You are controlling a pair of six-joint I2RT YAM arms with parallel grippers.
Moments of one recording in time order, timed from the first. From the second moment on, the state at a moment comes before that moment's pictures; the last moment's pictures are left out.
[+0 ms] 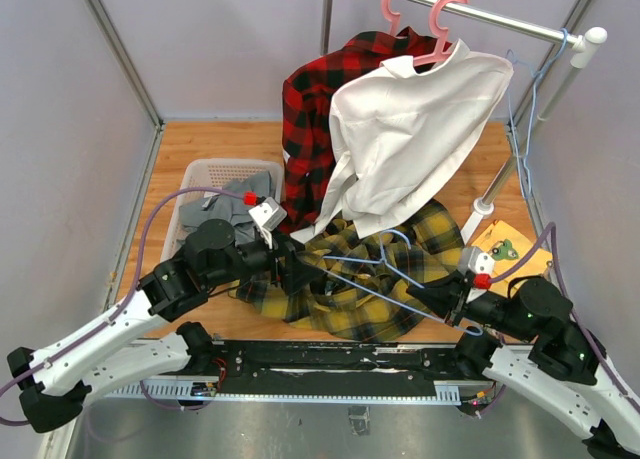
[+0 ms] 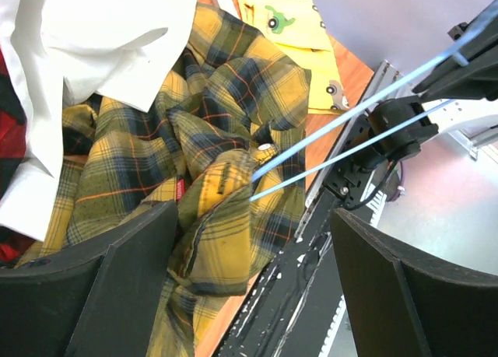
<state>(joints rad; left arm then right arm) -0.91 0.72 0.79 -0.29 0.19 -0.35 0.92 0.19 0.70 -0.61 -0.17 0.03</state>
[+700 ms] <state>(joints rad) -0.91 0.78 0.78 -0.42 -0.10 -0.37 0.92 0.20 0.76 -0.76 -0.14 0.06</state>
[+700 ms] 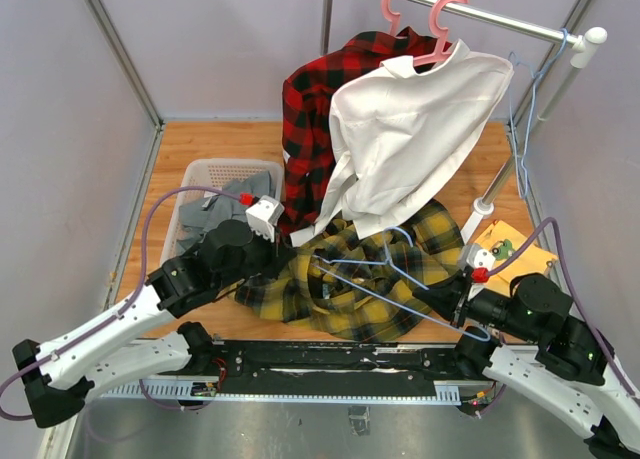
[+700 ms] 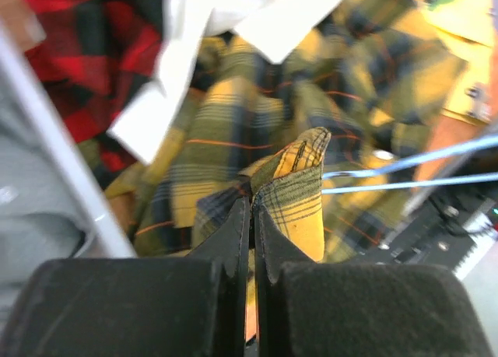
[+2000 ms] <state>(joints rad) -0.90 0.59 0.75 -0.40 0.57 -0.06 0.92 0.25 0.74 -0.62 -0.45 0.07</state>
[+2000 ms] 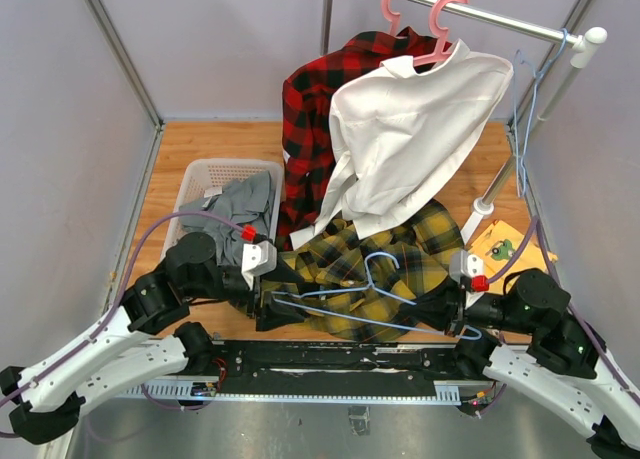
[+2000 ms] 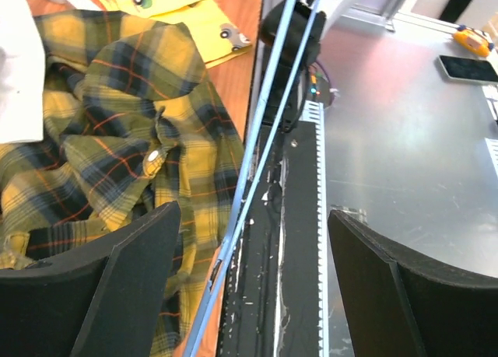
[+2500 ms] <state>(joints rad) -0.90 0.67 0.81 -0.43 0.58 -0.05 0.92 0.19 0.74 -0.59 -0.45 0.07</state>
